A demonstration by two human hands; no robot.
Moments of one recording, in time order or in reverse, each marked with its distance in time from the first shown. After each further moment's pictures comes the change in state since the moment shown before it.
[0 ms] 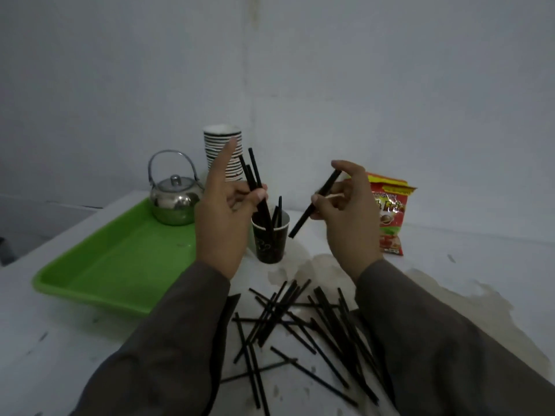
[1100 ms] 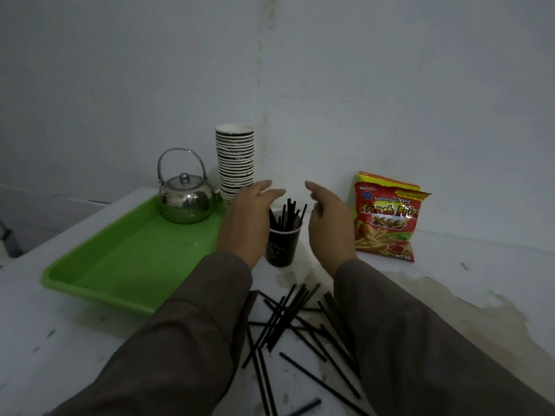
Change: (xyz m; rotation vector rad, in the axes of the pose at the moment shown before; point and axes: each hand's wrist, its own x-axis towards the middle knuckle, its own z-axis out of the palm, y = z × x) left_hand 0.020 -0.054 0.011 0.753 -0.229 0.165; right_hand 0.008 0.030 0.042 -0.398 -0.093 -0.013
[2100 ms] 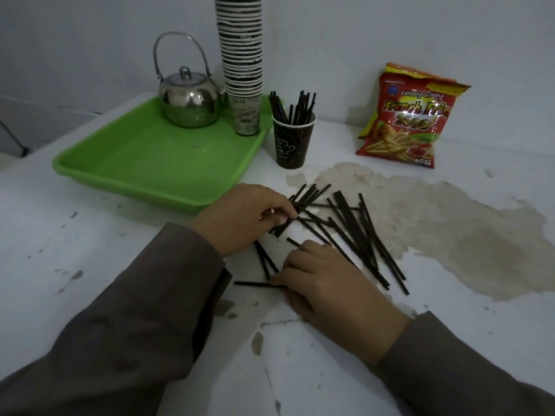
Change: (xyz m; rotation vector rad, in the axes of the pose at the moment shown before) left_hand -0.119 0.014 -0.044 -0.117 -0.642 0.068; right_hand -0.186 -0.003 -0.050 -0.331 -0.764 -0.580
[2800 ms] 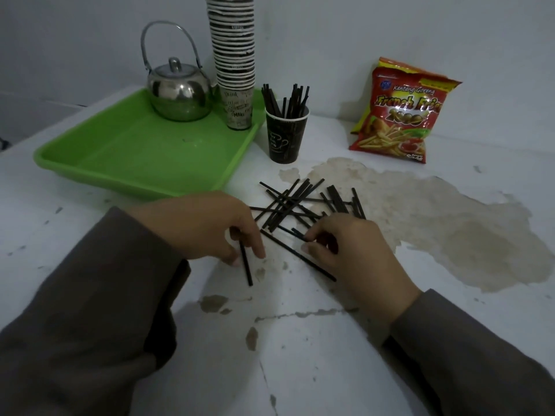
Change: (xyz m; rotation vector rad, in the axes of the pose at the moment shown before) left_hand -0.018 0.005 -0.038 0.125 -0.588 -0.078; right_hand 0.007 0.024 -0.019 0.193 0.129 0.497
